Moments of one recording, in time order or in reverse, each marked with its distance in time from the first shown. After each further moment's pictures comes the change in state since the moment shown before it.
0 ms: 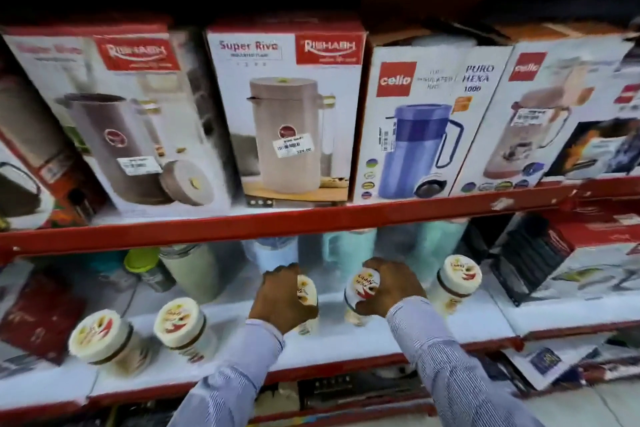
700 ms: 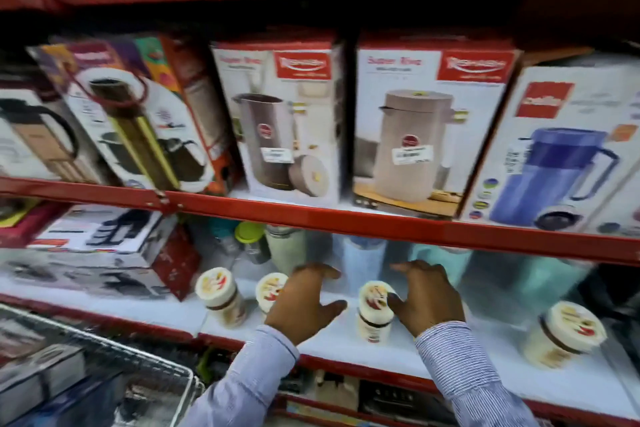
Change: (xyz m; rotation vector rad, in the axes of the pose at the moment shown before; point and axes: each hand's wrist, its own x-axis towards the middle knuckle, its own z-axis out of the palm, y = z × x) left_hand -0.067 -0.053 -0.054 -0.099 0.147 -0.020; right_hand -0.032 -0.074 0.016 -0.179 0.074 -0.335
